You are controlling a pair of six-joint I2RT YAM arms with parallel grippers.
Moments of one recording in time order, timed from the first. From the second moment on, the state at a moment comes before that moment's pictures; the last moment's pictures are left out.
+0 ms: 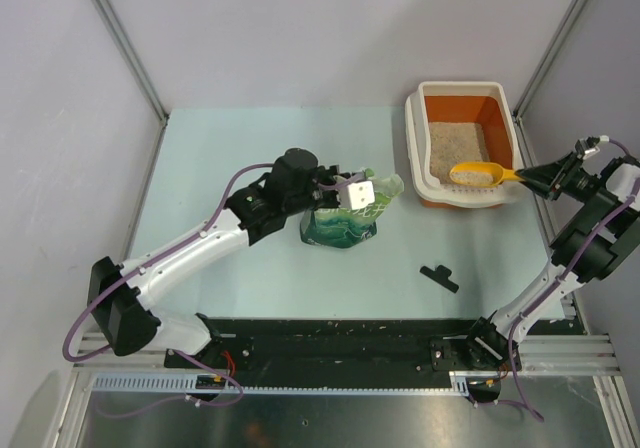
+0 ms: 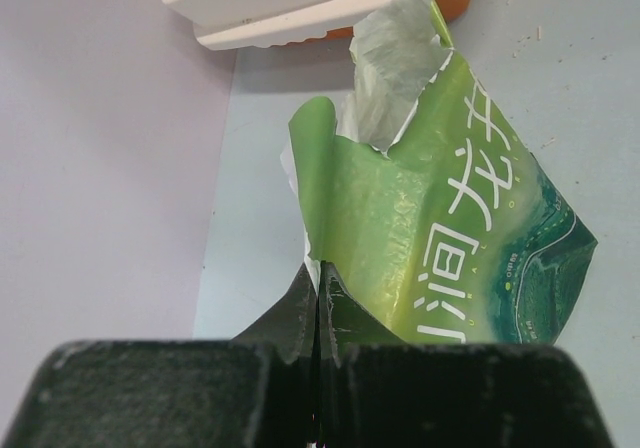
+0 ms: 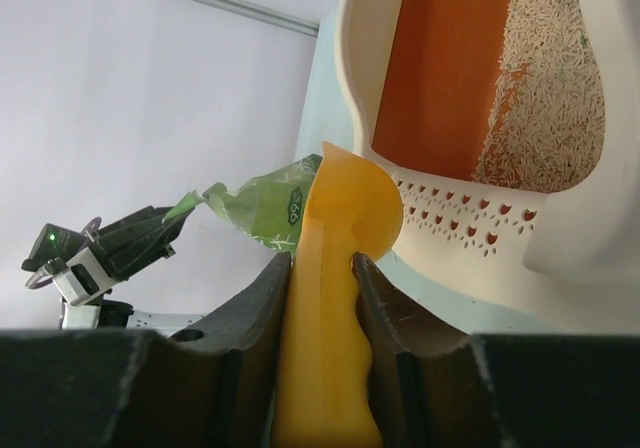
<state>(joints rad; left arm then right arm) -0.83 1.37 1.23 -0.28 0.07 0.84 -0.76 2.06 1.70 -1.43 -1.47 -0.63</state>
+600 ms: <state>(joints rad) -0.85 1.39 1.26 -0.36 0.06 0.85 -0.73 2.14 1.66 -1.41 -1.49 -0.82</state>
